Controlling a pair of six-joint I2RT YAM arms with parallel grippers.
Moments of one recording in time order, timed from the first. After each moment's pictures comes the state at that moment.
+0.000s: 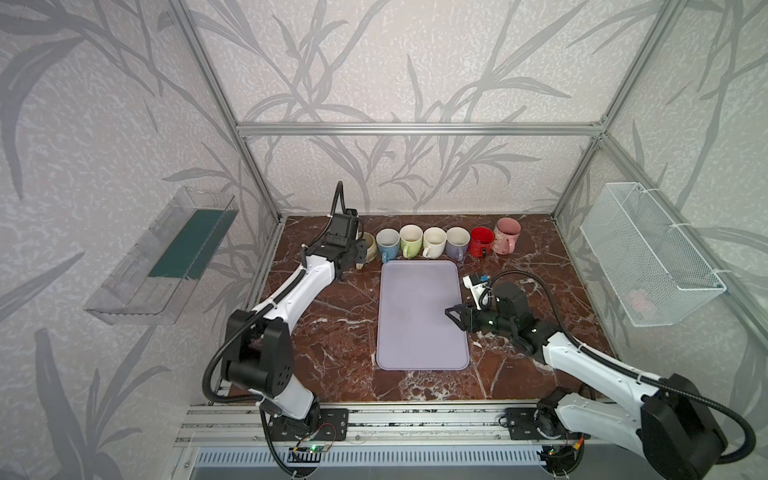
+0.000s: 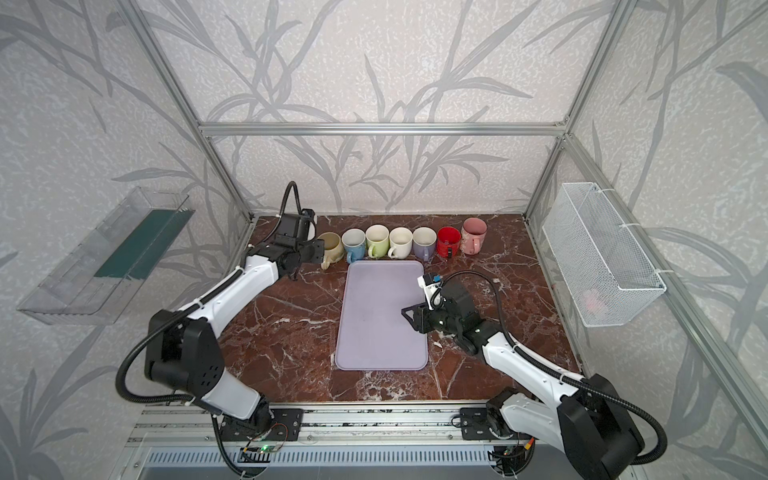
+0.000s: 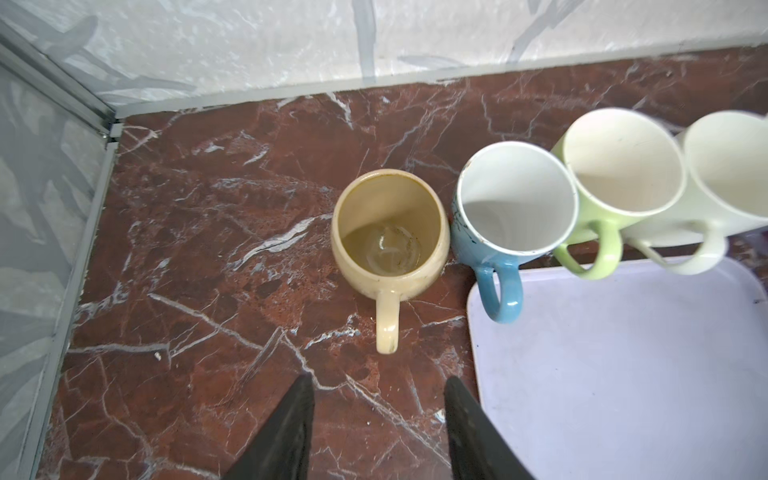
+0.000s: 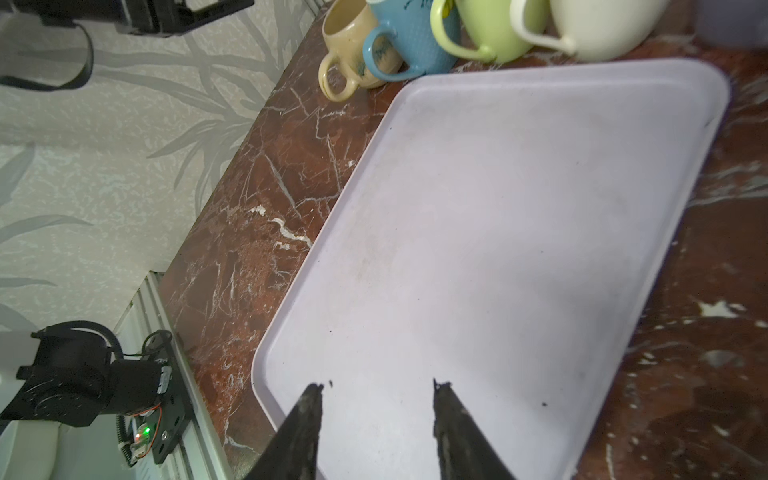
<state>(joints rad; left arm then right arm) -0.27 1.52 1.24 -0.45 -0.17 -0.12 0.53 1.08 0.54 0.00 -0.35 0.40</state>
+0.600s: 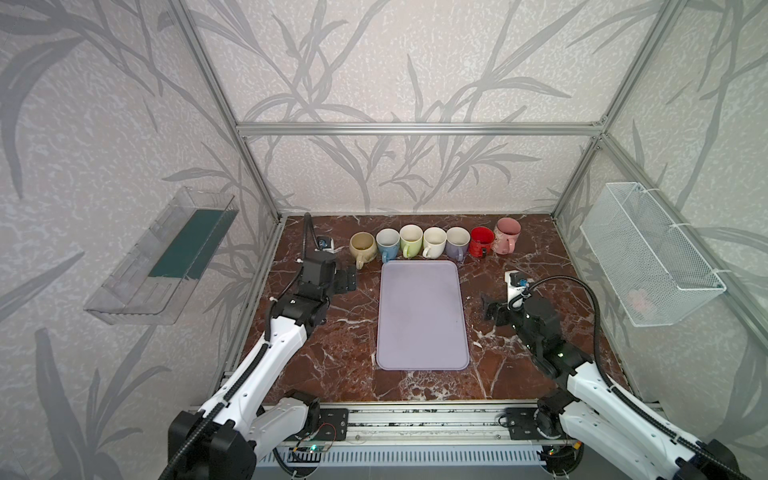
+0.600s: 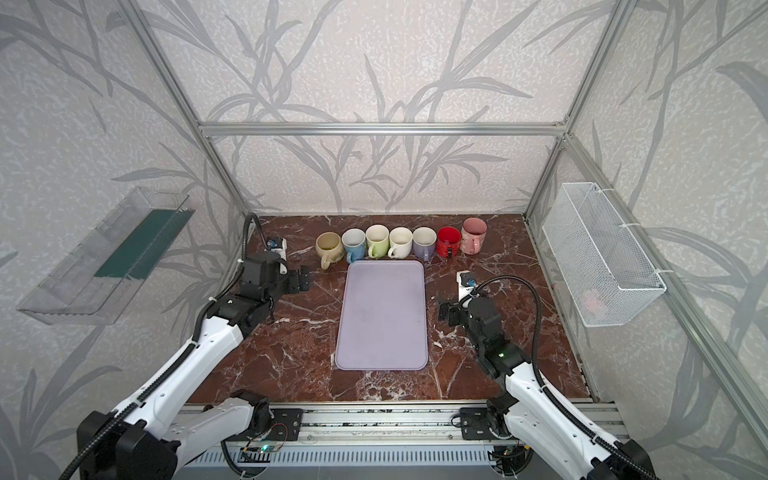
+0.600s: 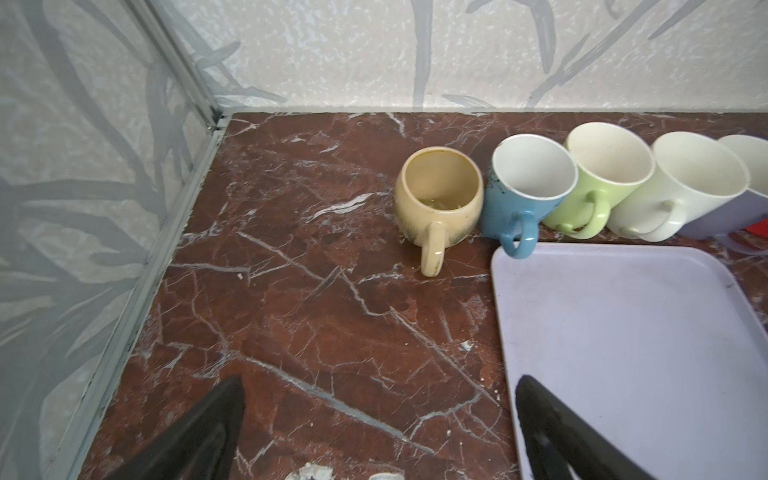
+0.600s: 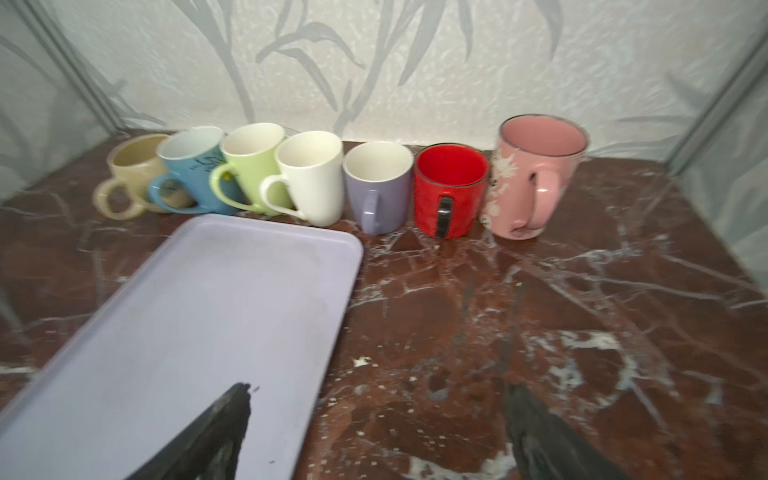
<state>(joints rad) -0.26 1.04 0.80 -0.35 -0.32 -0.17 0.45 0.79 0.36 0.09 0.27 0.13</state>
